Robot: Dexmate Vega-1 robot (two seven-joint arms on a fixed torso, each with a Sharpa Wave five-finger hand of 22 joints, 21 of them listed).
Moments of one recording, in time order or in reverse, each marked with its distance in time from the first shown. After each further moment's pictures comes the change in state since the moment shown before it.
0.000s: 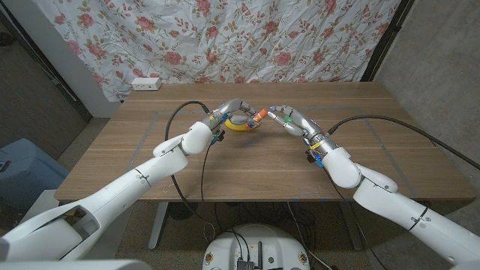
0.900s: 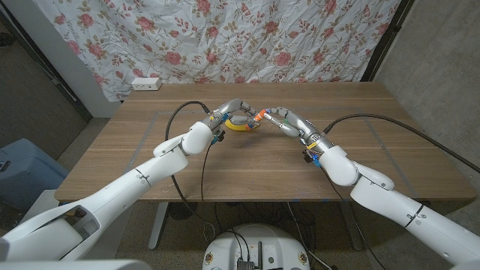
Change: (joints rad) left arm -0.002 0.000 0.002 0.002 0.002 0.001 -0.002; left_hand 0.000 0.000 0.000 0.000 -0.001 0.000 0.000 0.000 0.000 0.000 0.000 0.000 0.000 0.000 0.000 0.000 0.000 0.000 0.000 0.000 0.000; right arm 0.031 0.013 -0.020 0.015 -0.003 0.007 0.053; right_hand -0.005 0.019 0.000 0.000 -0.003 0.000 0.000 0.000 0.000 0.005 -0.006 0.000 0.000 -0.005 -0.005 0.000 -0.005 -0.007 -0.007 0.000 0.000
